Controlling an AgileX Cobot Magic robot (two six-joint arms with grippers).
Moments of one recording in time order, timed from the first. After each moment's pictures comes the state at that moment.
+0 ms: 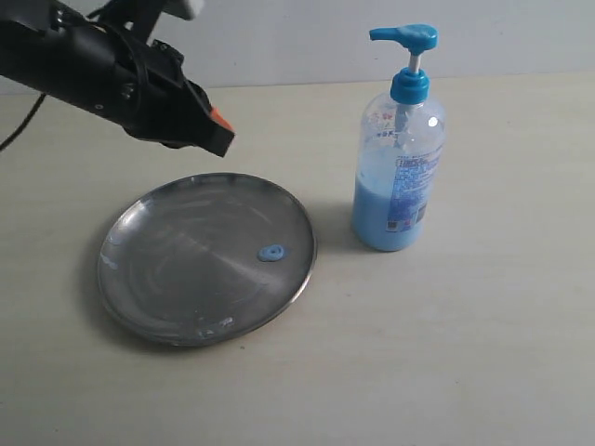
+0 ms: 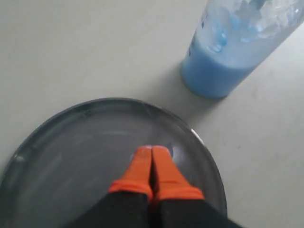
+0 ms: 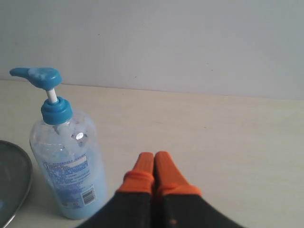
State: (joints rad) left arm -0.50 1.62 -1.13 -0.56 0.56 0.70; right arm 0.18 0.61 -0.54 -0.11 0.38 0.10
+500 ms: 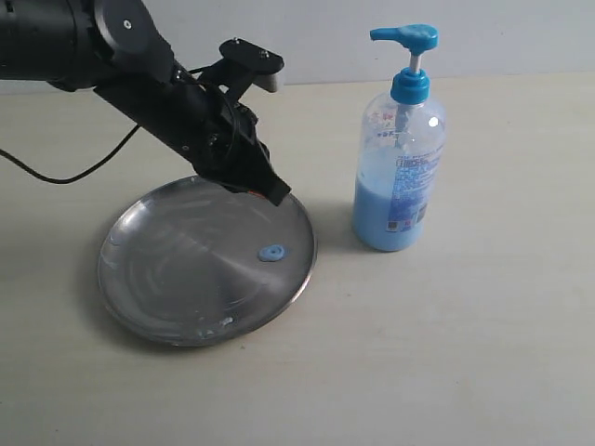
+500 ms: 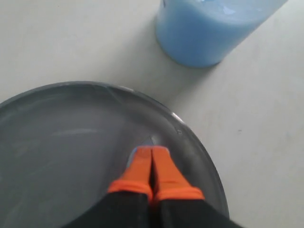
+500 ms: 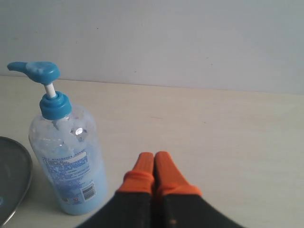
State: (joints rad) left arm -0.58 1.89 -1.29 -0.50 0.64 0.68; right arm 0.18 0.61 -0.54 -0.11 0.39 0.10
